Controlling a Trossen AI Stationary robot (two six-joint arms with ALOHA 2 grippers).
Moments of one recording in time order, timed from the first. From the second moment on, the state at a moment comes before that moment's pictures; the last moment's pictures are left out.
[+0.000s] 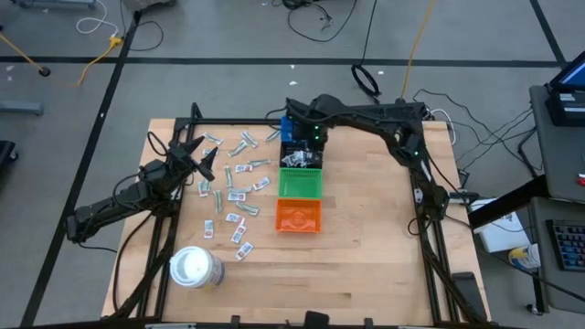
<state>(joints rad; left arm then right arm) 0.42 0.01 0.02 0.06 -0.44 0.02 -0.45 2.23 2.11 -1.36 0.00 -0.27</state>
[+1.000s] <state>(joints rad) 0.42 0.01 0.02 0.06 -0.44 0.02 -0.40 2.28 2.07 -0.99 0.00 -0.13</state>
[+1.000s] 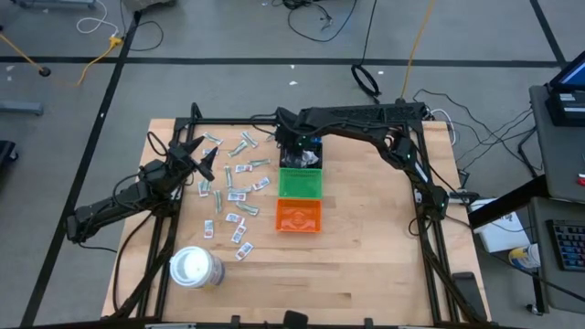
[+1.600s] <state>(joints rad) 0.42 0.01 0.02 0.06 -0.44 0.02 -0.45 1.57 1.07 0.00 0.24 -0.27</state>
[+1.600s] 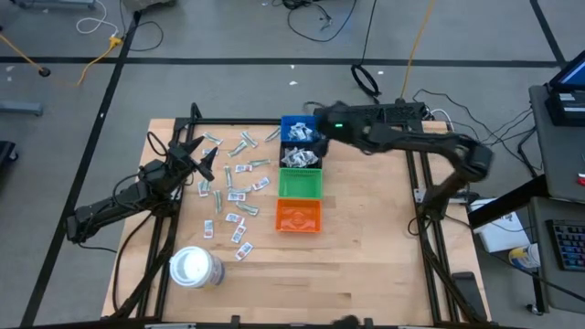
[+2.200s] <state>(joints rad) 0.42 0.01 0.02 0.07 -0.45 0.02 -0.55 0.79 0.20 0.69 0.19 -0.31</state>
